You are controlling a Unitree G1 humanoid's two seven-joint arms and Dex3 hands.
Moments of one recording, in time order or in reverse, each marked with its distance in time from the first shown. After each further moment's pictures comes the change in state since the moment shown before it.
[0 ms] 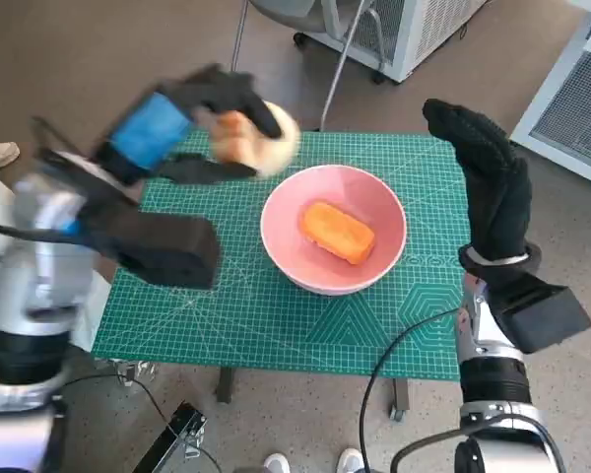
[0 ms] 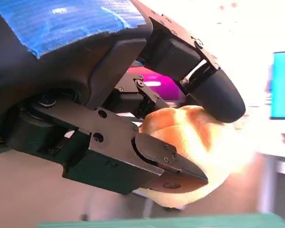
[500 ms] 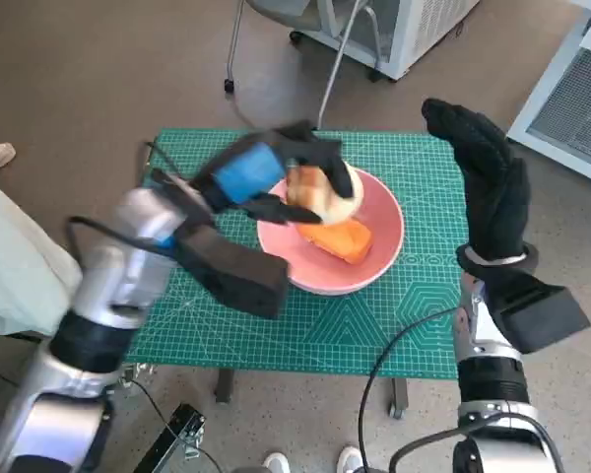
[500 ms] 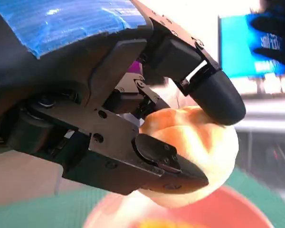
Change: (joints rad) left arm -0.028 -0.147 -0.178 0.191 0.099 -0.079 0.024; right arm 0.001 0.006 -0.001 -0.003 0.010 -0.005 0.005
